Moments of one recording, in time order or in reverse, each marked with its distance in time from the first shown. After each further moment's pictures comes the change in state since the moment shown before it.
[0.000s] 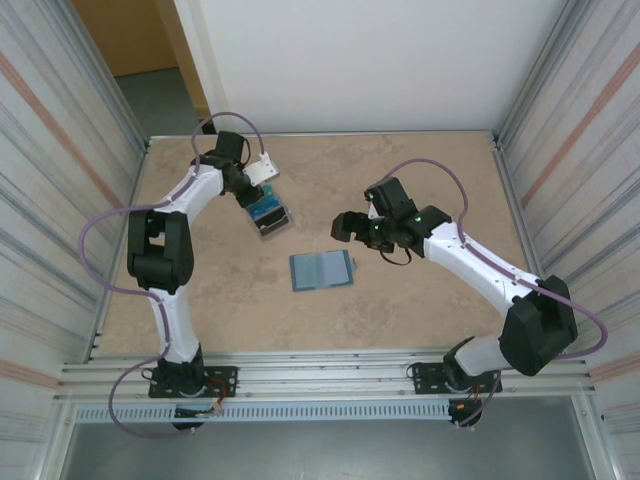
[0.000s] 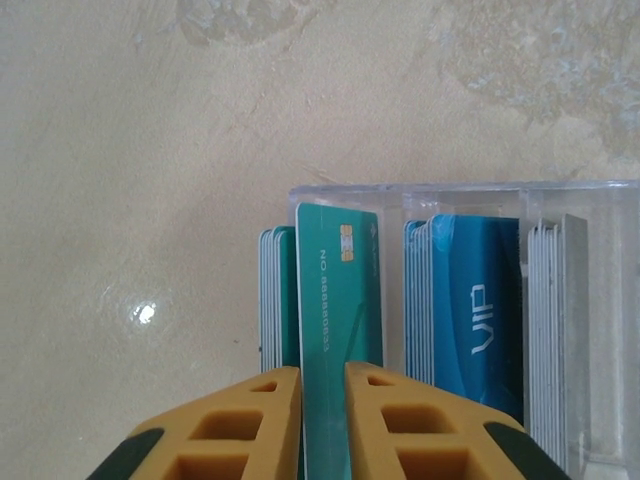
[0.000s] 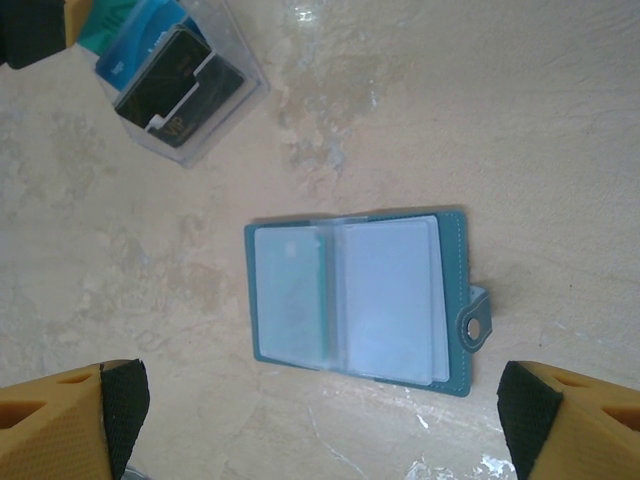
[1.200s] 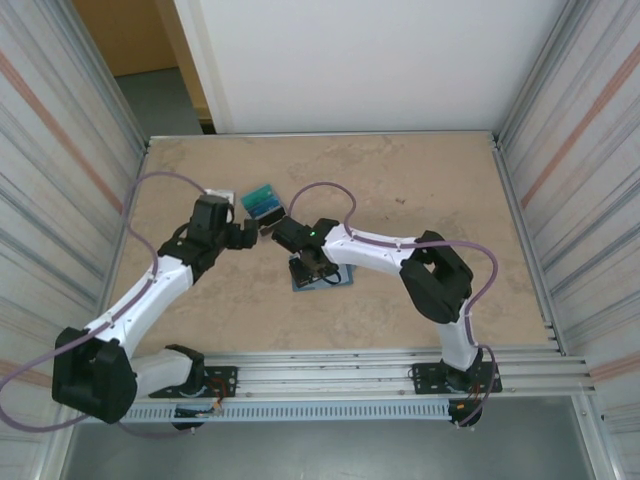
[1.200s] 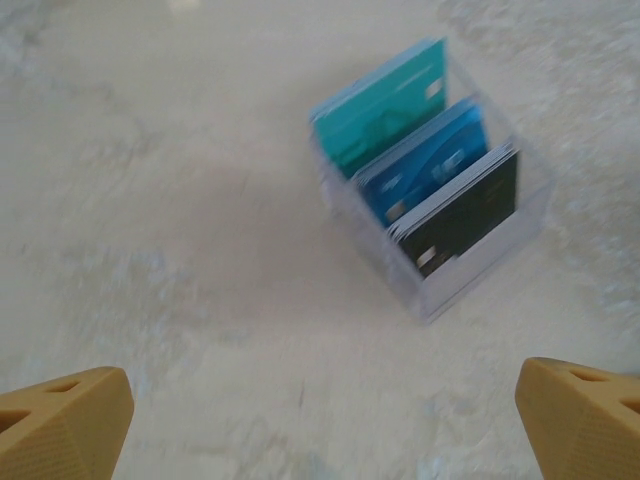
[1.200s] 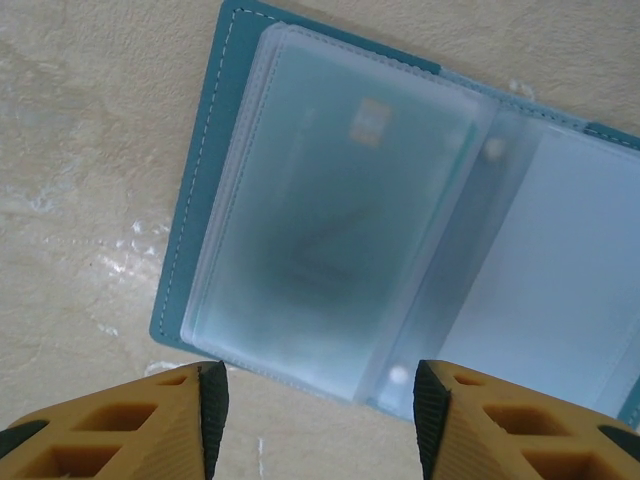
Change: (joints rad) left arm -0.155 -0.850 -0.820 0.263 -0.420 -1.002; right arm 0.375 0.595 0.396 -0.264 0.288 -0.184
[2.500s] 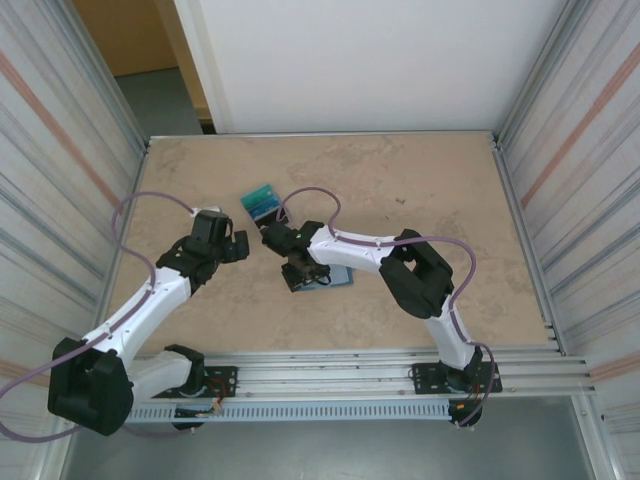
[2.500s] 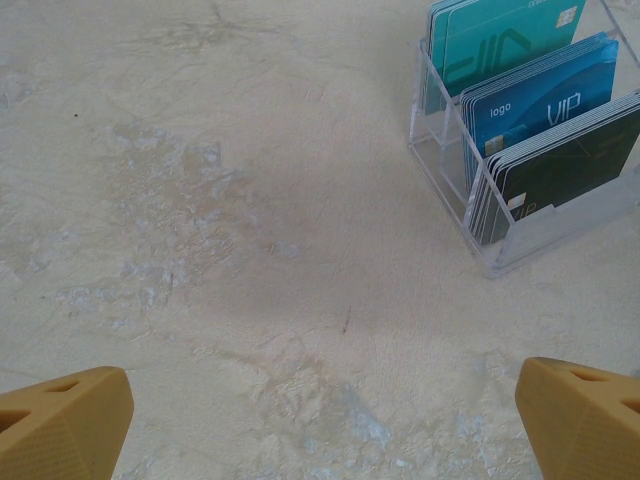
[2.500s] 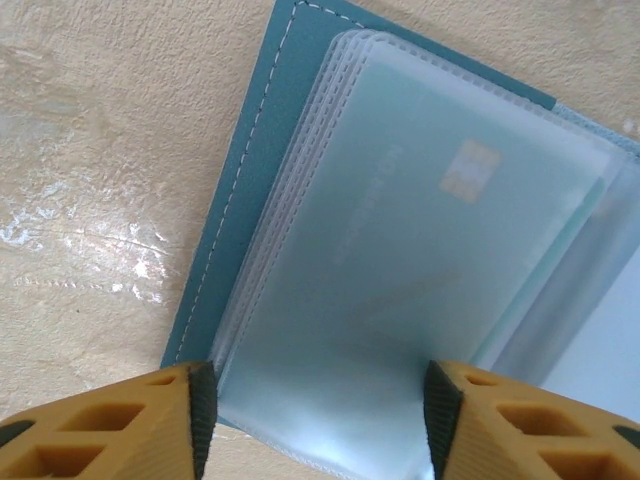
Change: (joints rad) left arm 0.000 -0.047 -0.077 -0.062 -0.079 -0.181; right arm 0.017 0.118 0.093 -0.031 0.011 -0.048
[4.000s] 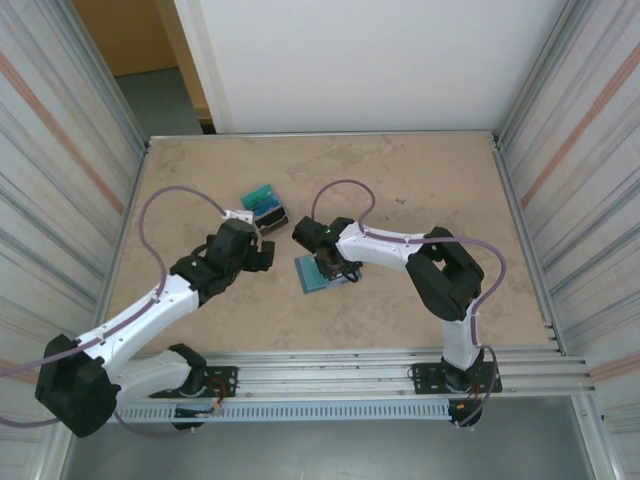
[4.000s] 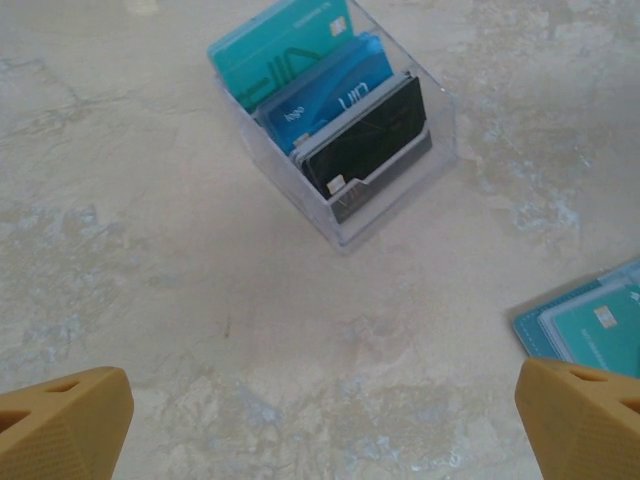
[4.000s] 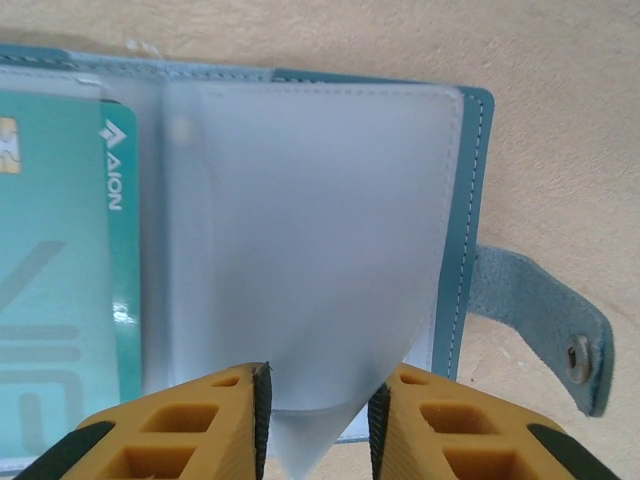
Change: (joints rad) left arm -0.268 -0.024 0.015 0.016 -0.055 0.071; right arm -0.103 -0.171 -0.240 0.013 0.189 0.055
